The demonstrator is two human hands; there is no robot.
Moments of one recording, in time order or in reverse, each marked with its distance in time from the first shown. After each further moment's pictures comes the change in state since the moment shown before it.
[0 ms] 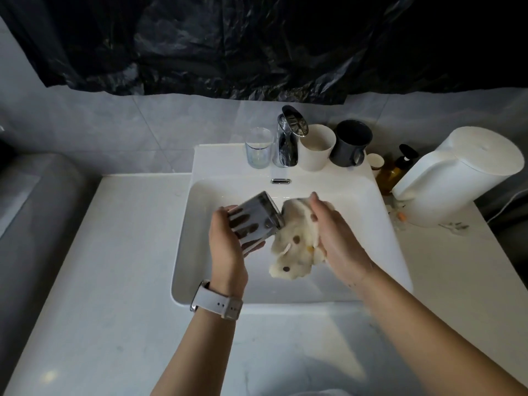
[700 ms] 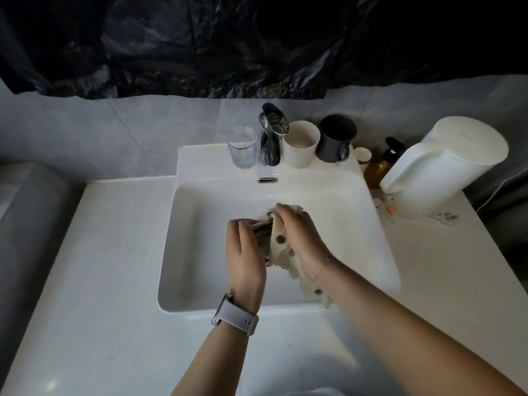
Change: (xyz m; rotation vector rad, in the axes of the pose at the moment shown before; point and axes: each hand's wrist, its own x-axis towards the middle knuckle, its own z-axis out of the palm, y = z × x) left_hand -0.015 -0.045 0.026 0.306 -0.006 0.236; right_hand 0.028 0.017 0.015 0.044 -0.004 0.072
